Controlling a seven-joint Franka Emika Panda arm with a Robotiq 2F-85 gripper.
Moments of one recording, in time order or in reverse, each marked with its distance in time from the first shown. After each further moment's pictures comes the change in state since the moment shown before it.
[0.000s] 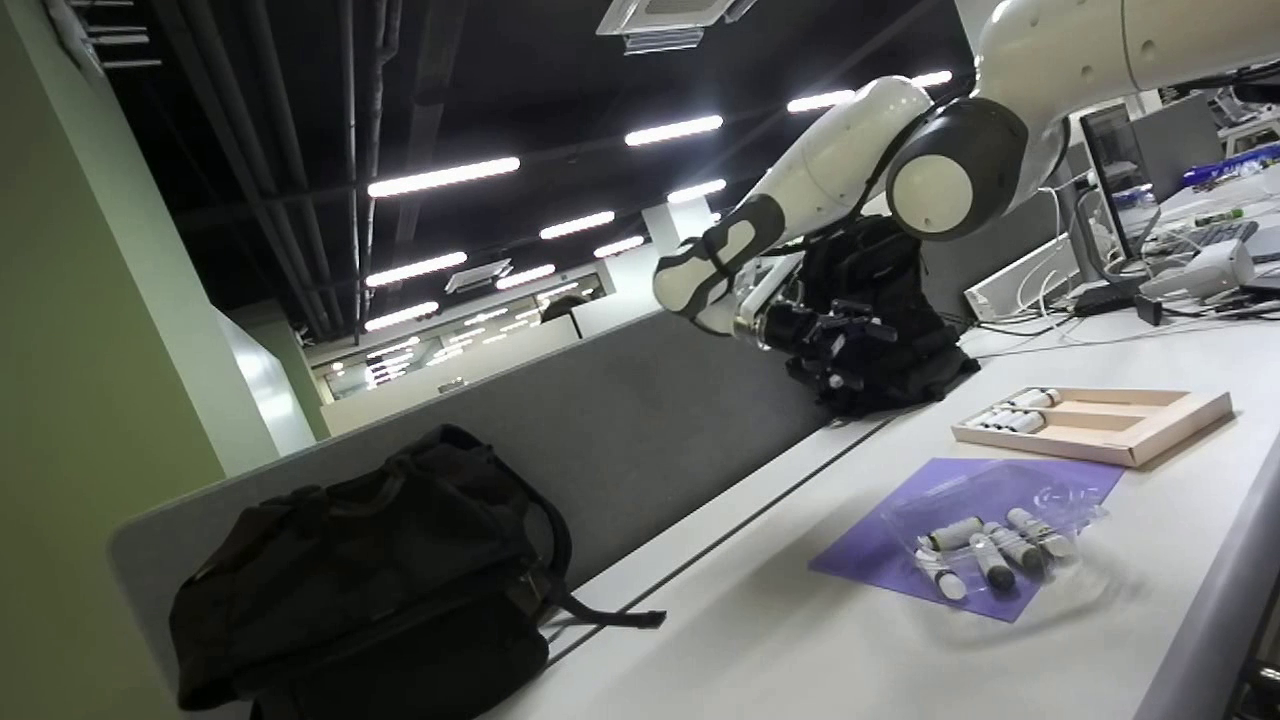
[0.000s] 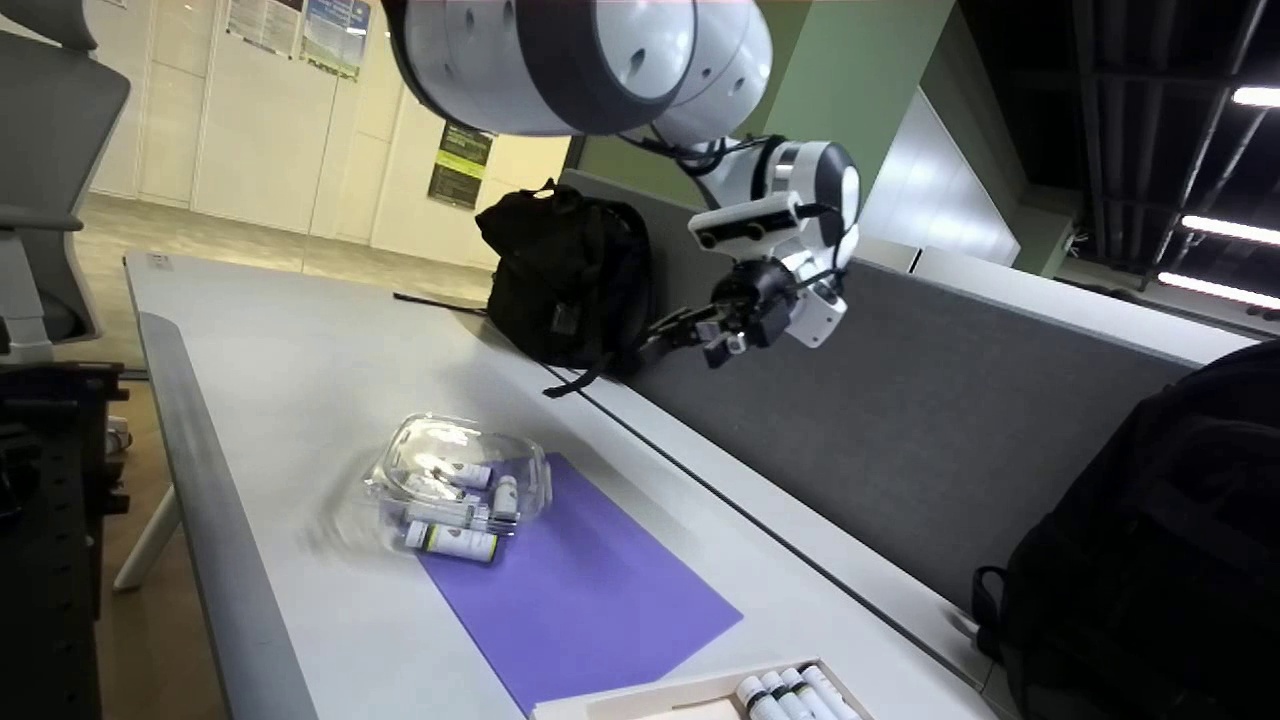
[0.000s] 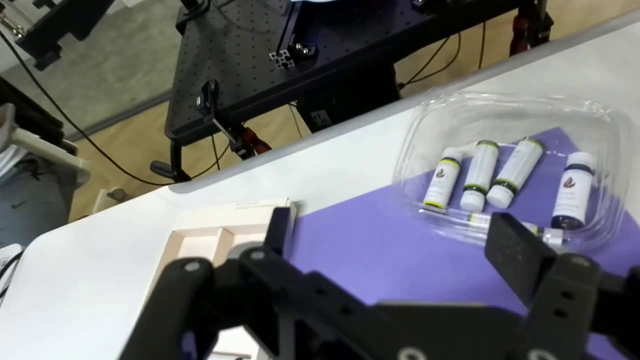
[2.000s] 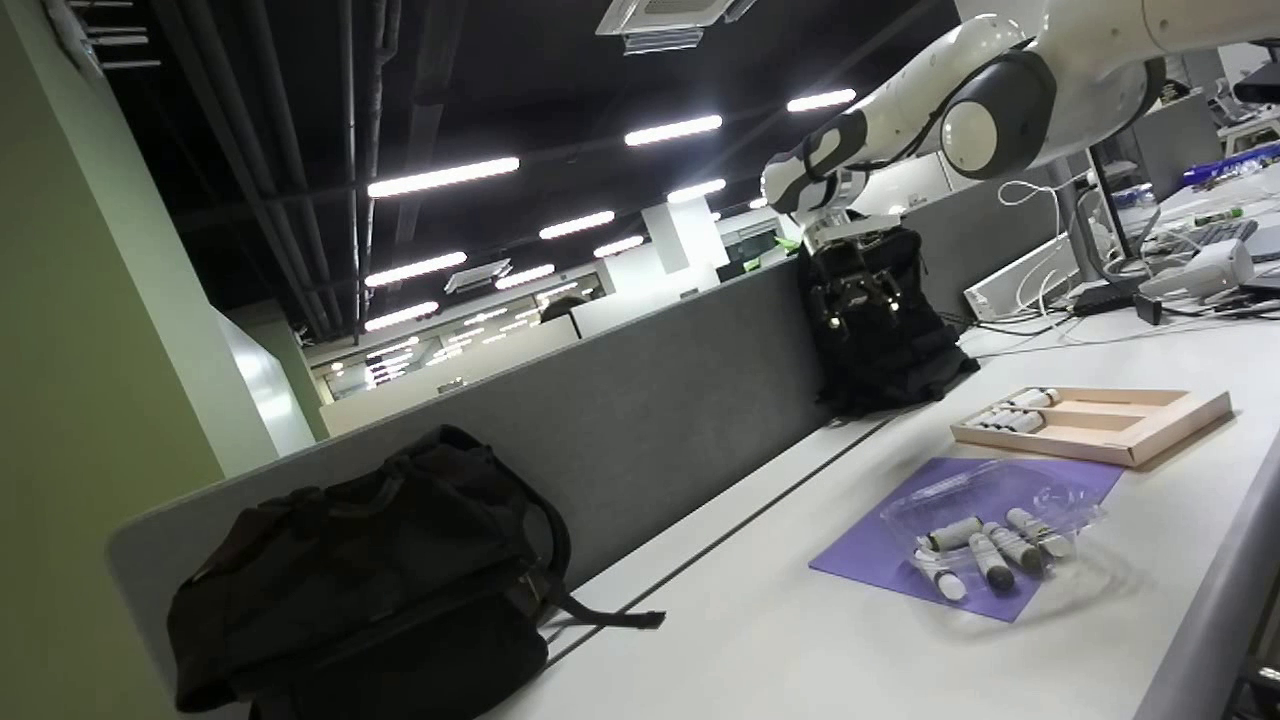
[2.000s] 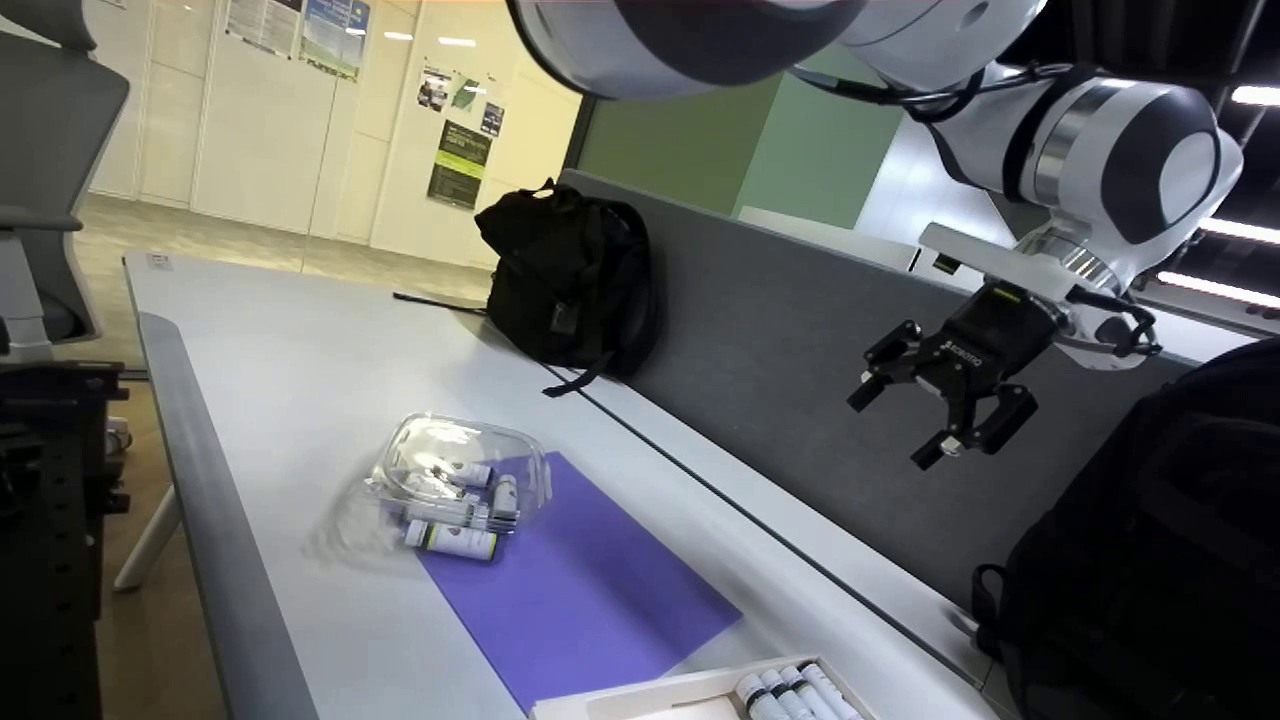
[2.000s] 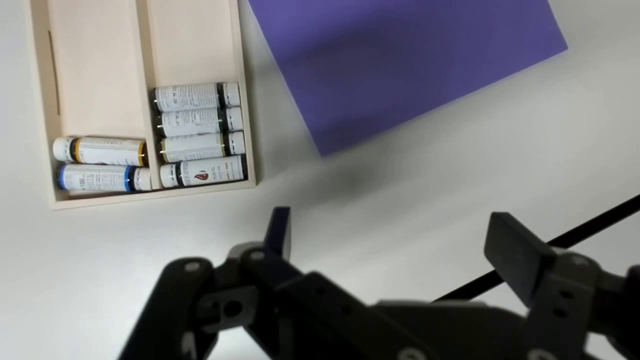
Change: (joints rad) arm -0.394 -0.079 0.138 0.013 0.207 0.528 -0.210
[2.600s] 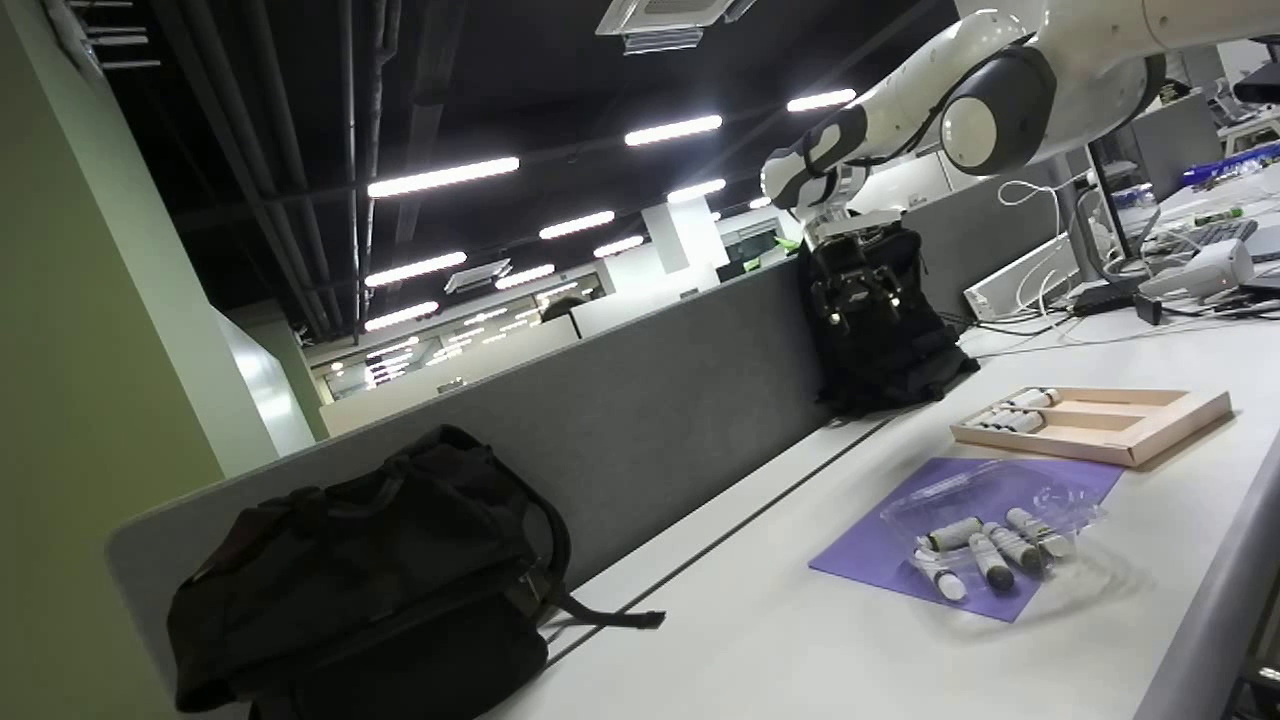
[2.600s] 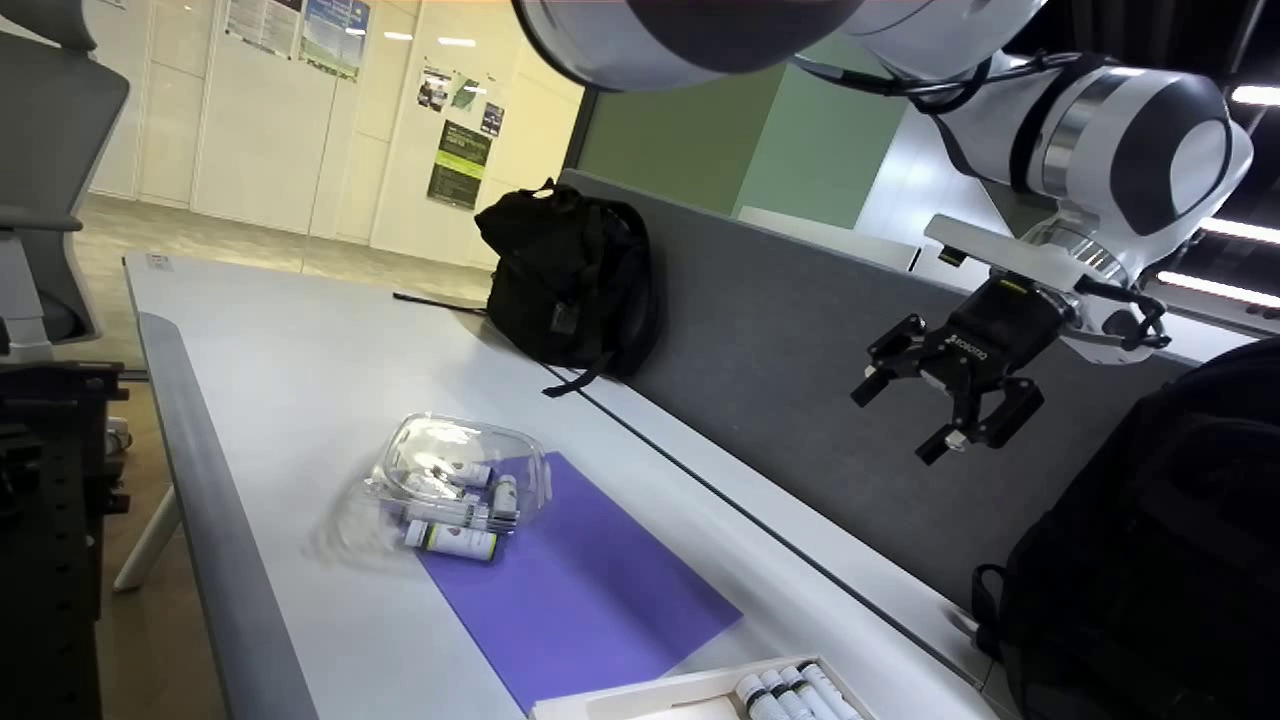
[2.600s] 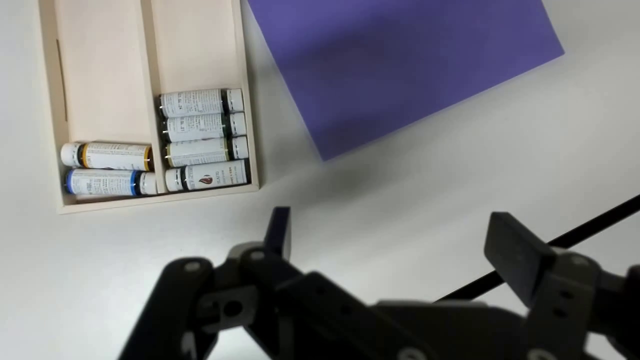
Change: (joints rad) arm -0.003 -0.010 0.000 -0.004 0.000 -0.012 0.002
